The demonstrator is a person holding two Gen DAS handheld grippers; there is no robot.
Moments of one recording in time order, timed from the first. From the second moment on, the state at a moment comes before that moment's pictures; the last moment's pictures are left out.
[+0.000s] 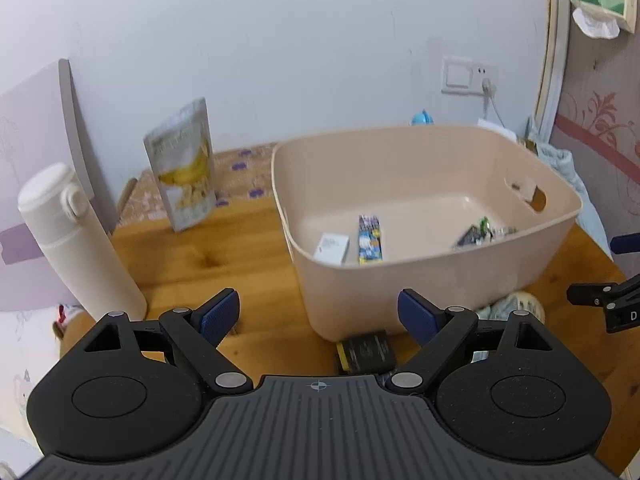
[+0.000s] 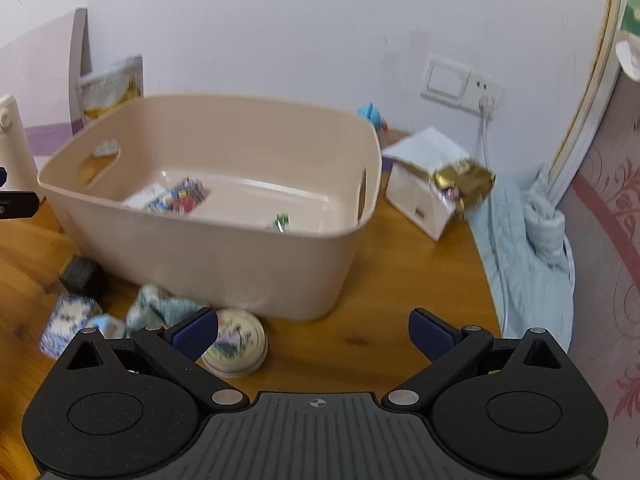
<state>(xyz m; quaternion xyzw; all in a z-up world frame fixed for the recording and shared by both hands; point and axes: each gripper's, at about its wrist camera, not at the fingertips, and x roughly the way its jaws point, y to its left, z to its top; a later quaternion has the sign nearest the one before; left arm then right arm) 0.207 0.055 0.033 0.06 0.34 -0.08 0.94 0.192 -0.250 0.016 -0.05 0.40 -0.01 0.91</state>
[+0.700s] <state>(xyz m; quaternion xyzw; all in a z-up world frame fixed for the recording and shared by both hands) 0.213 0.042 -0.028 0.06 0.40 -0.09 0.91 0.195 -0.241 -0.039 -0.03 0.46 0.01 0.89</state>
